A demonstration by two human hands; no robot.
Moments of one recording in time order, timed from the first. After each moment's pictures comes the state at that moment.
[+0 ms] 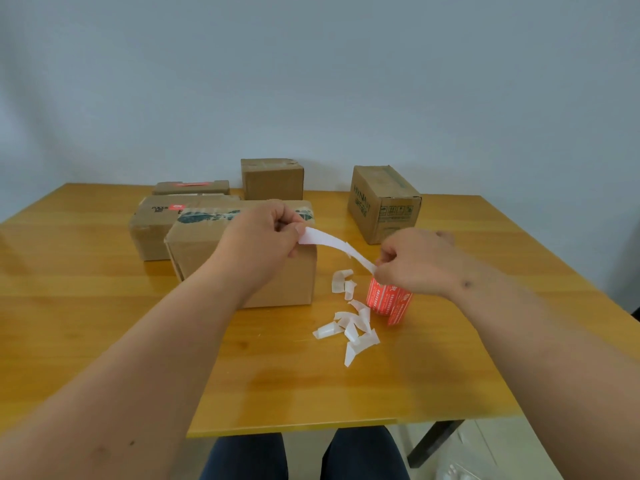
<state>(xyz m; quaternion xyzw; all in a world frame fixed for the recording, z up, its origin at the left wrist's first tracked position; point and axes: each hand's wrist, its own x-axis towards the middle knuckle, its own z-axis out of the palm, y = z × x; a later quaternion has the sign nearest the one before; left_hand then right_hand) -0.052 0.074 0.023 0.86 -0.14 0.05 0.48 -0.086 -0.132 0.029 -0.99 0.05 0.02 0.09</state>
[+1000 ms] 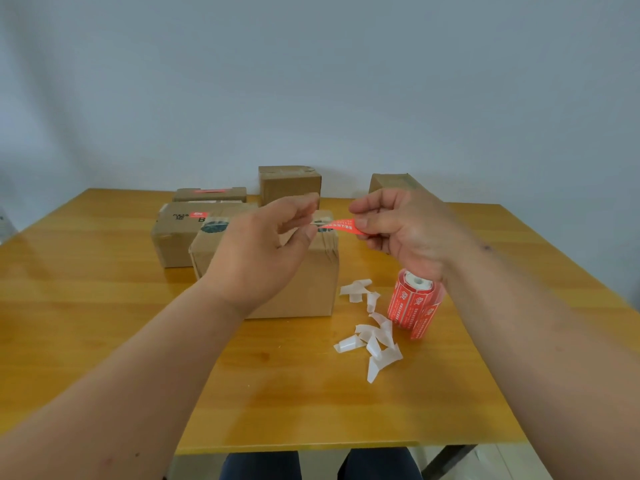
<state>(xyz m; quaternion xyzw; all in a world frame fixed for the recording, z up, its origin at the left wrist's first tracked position) -0.042 0.102 0.017 0.83 -0.26 0.21 0.46 -0.054 -0.095 0.054 -0.75 0.01 -0.01 0.67</state>
